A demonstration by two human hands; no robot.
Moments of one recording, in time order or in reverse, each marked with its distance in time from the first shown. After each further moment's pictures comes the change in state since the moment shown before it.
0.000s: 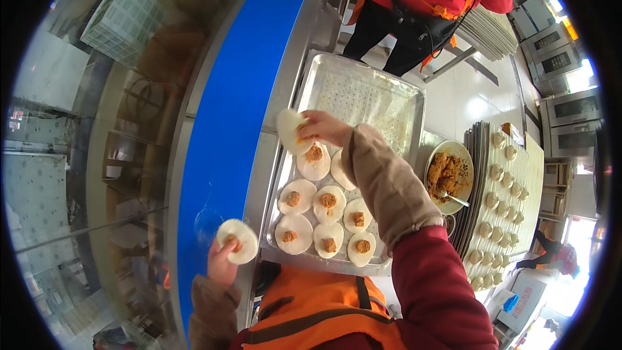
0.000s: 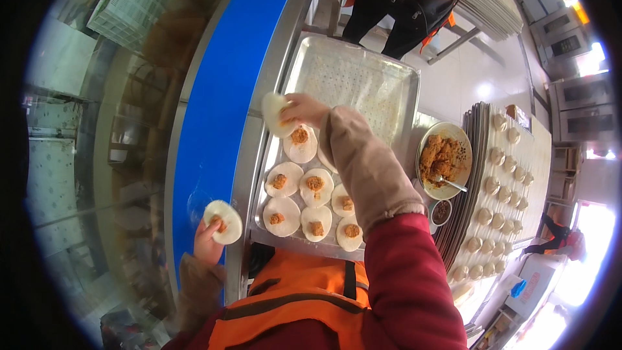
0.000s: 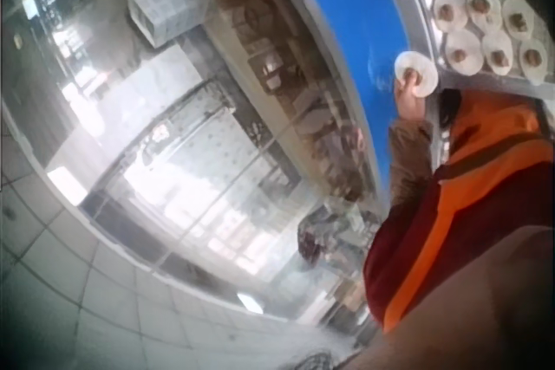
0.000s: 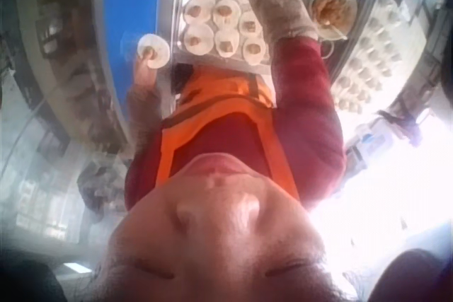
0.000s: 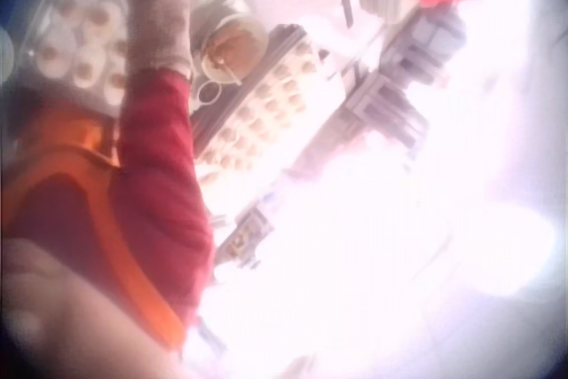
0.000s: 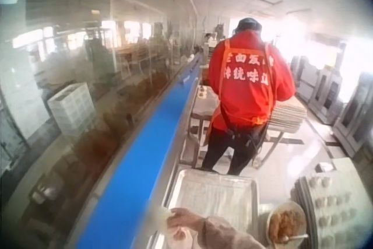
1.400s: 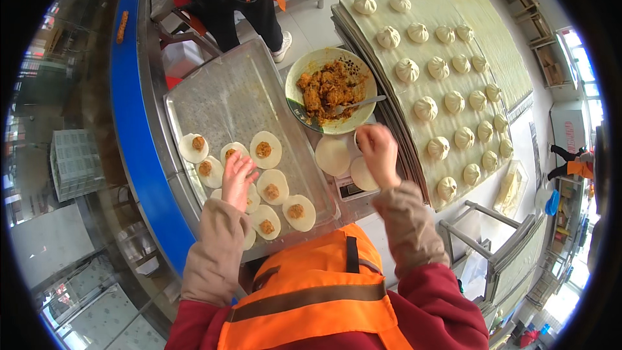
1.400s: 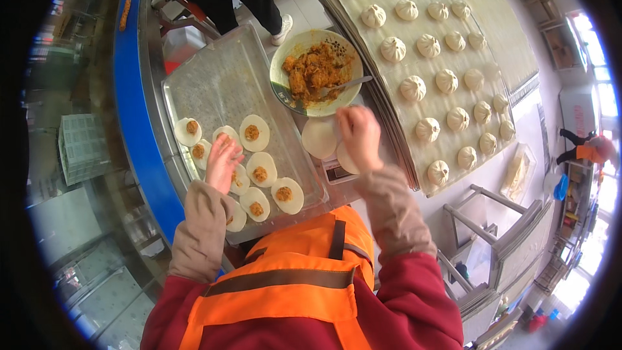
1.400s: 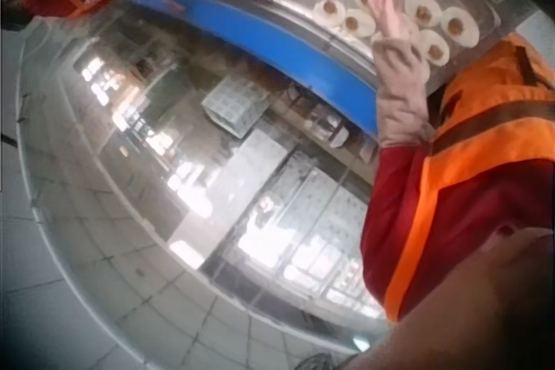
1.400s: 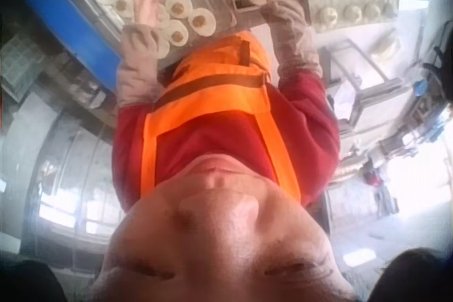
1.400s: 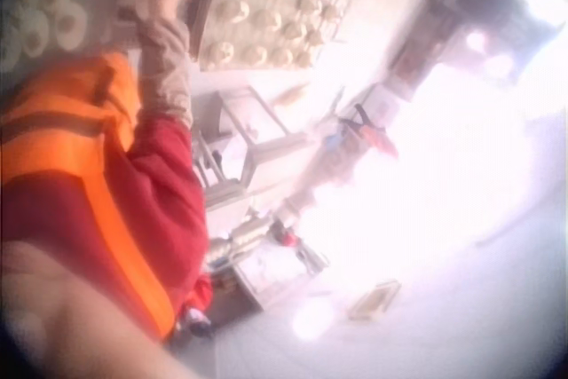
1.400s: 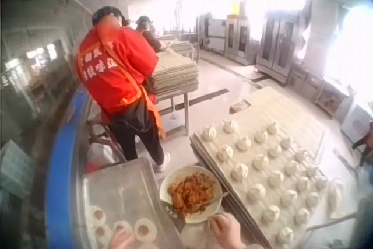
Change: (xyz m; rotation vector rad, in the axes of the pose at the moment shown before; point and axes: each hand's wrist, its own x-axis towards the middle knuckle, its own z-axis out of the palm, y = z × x) left_hand 0.067 -0.131 0.285 0.773 -0.398 -0.056; right_hand -0.414 0.144 -0.066 -0.662 1.555 -0.349
